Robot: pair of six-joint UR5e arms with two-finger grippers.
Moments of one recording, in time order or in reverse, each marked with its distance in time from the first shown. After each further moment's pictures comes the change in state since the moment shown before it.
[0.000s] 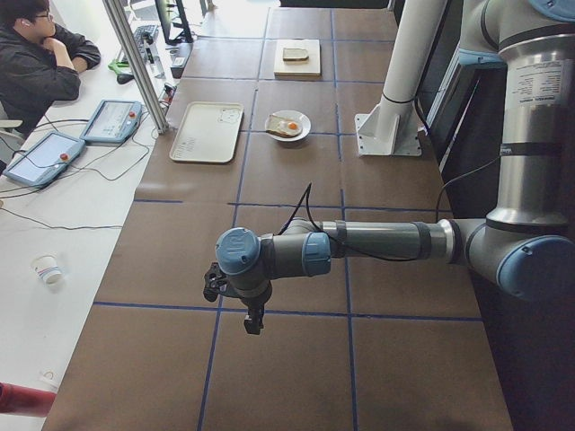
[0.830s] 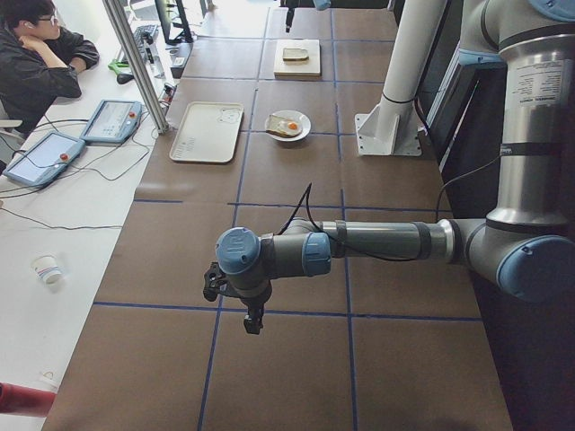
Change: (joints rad) left arm 0.000 0.002 0.000 -0.004 -0.001 -0.003; right arm -0.375 -0.119 0.002 0.569 -0.122 0.647
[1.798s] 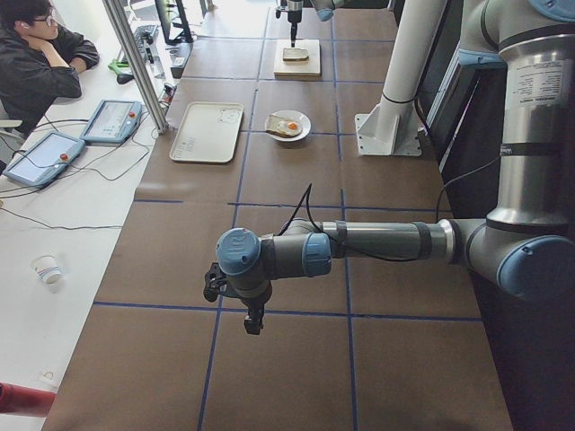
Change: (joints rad) left arm 0.000 0.000 0.001 0.000 0.000 0.001; right arm -0.136 0.051 -0.095 0.007 -0.022 0.010
